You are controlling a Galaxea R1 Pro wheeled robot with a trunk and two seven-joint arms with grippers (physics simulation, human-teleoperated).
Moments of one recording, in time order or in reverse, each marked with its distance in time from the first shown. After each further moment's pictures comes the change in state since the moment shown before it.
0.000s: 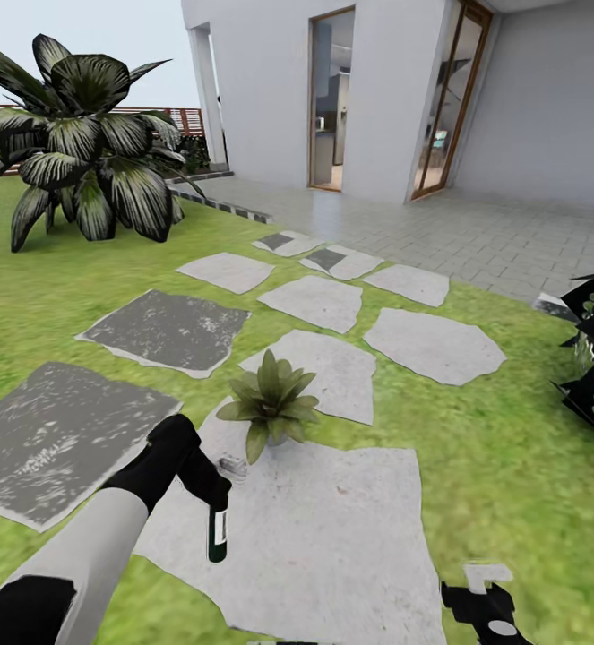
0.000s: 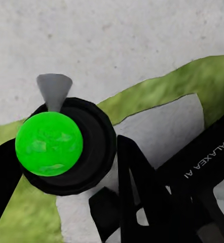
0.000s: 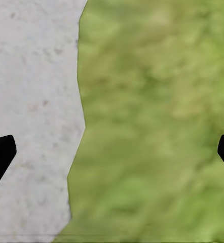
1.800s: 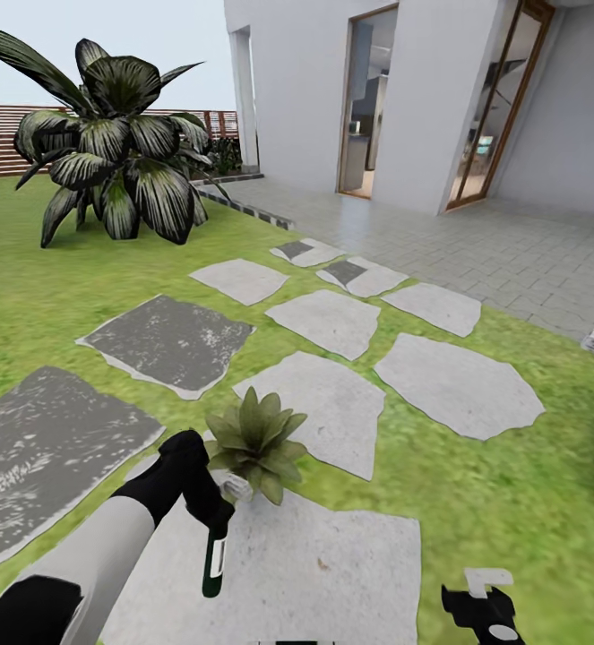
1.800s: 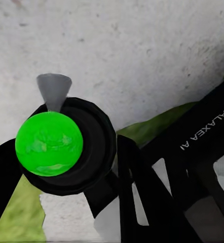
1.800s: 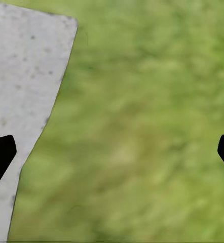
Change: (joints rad) left arm 0.014 -0.010 -0.094 0.092 0.005 0.015 -0.012; right arm 0.010 0.002 0.001 0.001 0.000 -0.004 0.001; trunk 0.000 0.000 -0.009
